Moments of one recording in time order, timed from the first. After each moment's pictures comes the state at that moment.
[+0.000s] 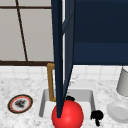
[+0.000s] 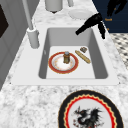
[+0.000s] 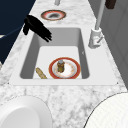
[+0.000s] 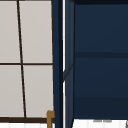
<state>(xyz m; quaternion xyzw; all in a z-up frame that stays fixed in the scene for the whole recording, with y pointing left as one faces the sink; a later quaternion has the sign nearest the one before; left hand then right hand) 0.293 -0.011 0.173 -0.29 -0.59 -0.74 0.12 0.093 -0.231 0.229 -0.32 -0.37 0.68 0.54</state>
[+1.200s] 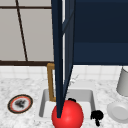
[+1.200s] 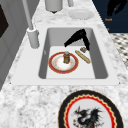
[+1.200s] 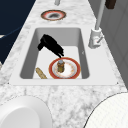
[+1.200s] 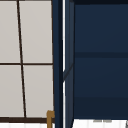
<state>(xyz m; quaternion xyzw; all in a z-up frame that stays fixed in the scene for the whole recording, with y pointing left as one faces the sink) 0.367 -0.028 0.064 -0.30 -0.60 -0.74 0.12 0.093 -0.231 0.229 -0.32 -0.37 0.68 0.54</state>
